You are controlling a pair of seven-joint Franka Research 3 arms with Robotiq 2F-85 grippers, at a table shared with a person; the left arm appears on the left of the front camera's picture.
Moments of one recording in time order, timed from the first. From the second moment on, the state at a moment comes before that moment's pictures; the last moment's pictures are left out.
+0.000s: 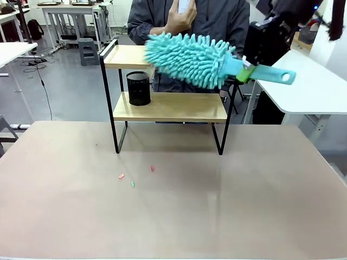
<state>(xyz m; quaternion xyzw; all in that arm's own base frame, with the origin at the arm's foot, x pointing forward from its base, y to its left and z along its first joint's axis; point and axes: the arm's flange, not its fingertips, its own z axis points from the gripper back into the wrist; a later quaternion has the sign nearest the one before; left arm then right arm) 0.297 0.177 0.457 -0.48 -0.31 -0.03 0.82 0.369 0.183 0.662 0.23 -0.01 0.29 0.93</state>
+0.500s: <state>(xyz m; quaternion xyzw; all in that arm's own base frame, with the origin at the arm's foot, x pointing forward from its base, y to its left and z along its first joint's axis) 0.297 0.177 0.457 -0.48 -0.31 -0.03 0.82 0.350 0.140 0.668 0.34 0.13 0.42 0.83</state>
